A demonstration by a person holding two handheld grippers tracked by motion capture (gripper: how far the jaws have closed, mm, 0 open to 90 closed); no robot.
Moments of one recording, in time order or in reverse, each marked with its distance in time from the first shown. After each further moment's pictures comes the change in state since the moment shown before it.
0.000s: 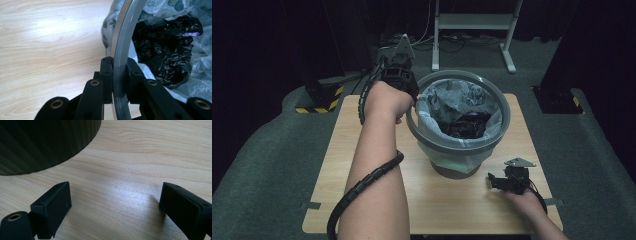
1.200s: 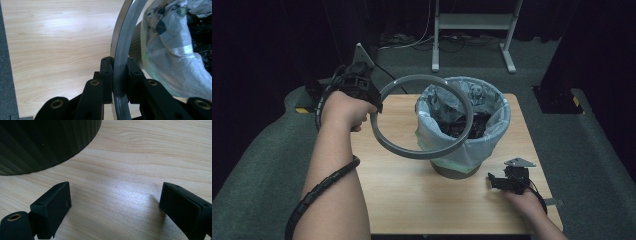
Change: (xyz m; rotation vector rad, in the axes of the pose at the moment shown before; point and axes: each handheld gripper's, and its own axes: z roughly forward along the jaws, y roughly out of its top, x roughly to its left) left arm 0.084 -0.029 -0.009 -0.006 -0.004 -0.065; right arm 0.000 0.000 0.000 0.000 -0.001 0.000
